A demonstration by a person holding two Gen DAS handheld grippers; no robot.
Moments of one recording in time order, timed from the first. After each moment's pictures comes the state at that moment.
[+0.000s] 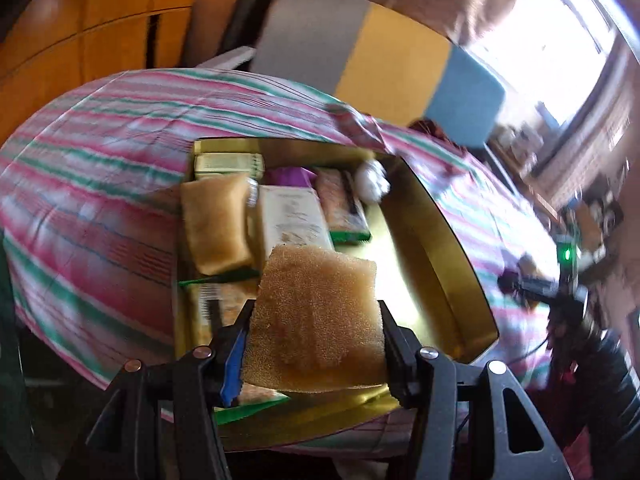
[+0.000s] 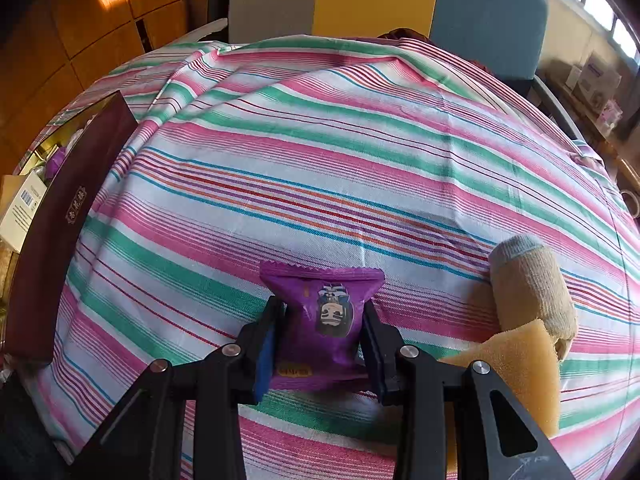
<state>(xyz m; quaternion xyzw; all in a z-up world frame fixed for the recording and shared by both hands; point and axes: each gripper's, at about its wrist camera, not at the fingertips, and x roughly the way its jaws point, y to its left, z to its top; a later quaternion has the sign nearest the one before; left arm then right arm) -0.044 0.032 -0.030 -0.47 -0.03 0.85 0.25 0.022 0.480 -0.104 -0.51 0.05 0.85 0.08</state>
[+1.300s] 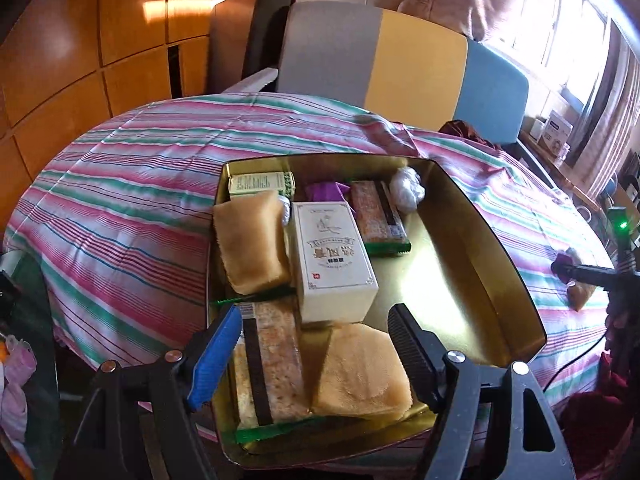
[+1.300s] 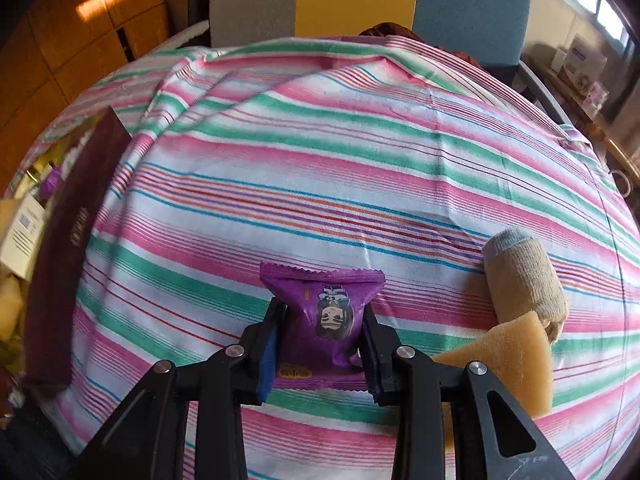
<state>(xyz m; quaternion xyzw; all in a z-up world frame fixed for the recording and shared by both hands) -0.045 0.033 -0.030 -0.43 0.02 0.89 0.18 0.020 0.468 -0.082 -0.51 0.09 0.85 0.10</state>
